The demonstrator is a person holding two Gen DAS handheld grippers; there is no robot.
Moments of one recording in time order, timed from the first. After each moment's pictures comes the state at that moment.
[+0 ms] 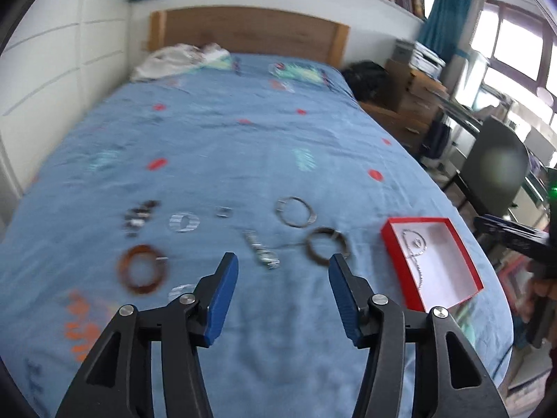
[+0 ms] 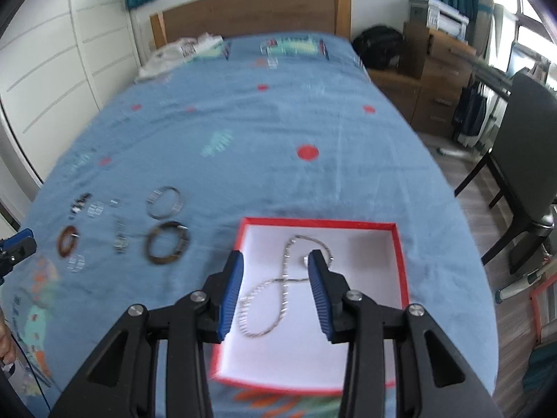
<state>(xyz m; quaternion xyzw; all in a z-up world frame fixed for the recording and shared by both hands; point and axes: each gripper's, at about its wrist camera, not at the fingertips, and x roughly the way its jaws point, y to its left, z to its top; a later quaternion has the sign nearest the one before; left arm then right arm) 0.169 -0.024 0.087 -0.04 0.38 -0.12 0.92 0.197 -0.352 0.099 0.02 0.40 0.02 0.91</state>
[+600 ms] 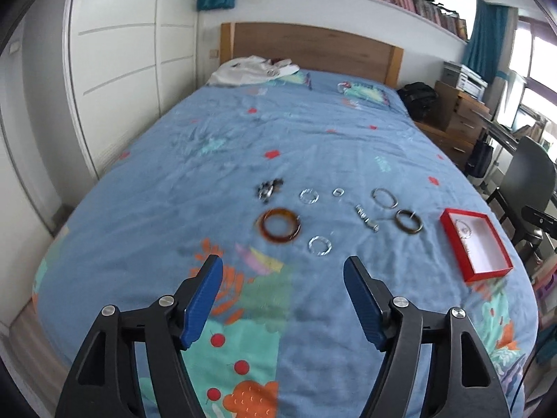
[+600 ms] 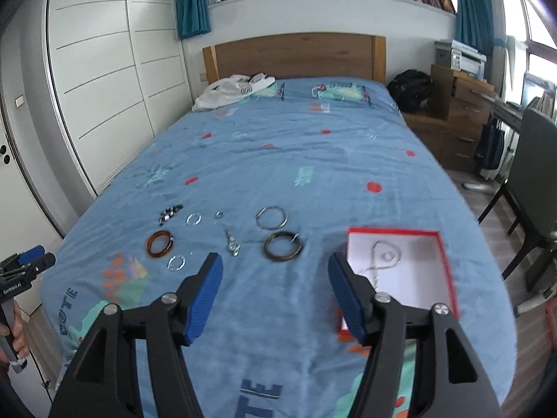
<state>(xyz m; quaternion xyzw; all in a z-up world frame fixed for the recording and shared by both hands) 0.061 0.112 0.084 -0.04 0.36 -0.01 0.93 0.097 -0.228 0.140 0.02 0.34 0.07 0.94</state>
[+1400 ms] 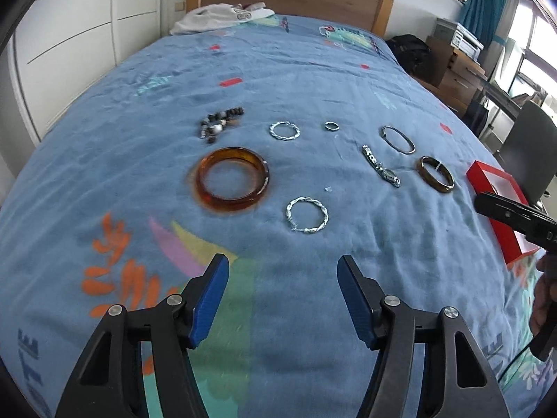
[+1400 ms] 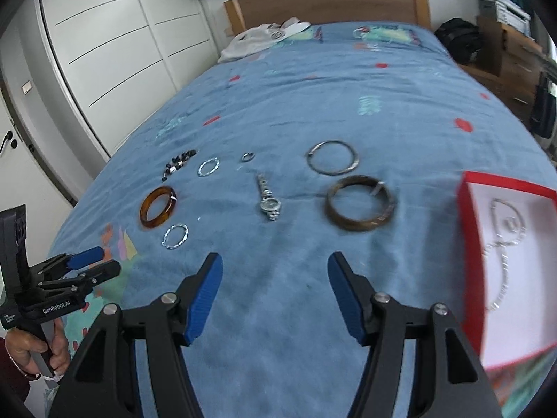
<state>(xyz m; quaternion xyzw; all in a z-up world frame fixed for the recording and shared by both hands) 0.175 0.078 -0.051 -0.04 0.44 -0.07 0.89 0.216 -0.165 -0.017 0.05 0.42 0.17 0.89</state>
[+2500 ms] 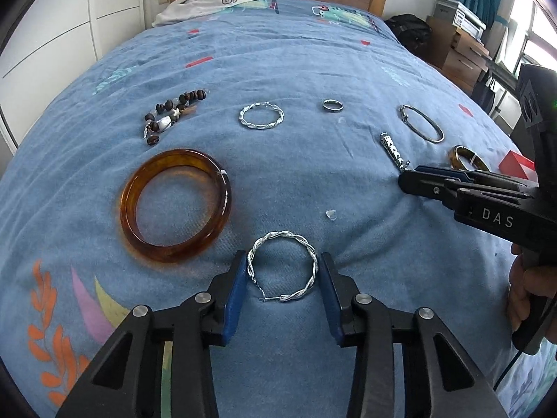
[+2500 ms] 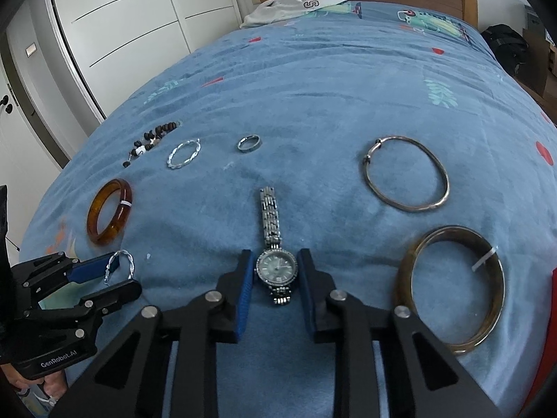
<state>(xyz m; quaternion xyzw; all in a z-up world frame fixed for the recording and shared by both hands) 0.244 0.046 -0.099 -0.01 0.46 -0.08 0.88 0.323 -0.114 -0.088 0.00 0.45 0.21 0.87</state>
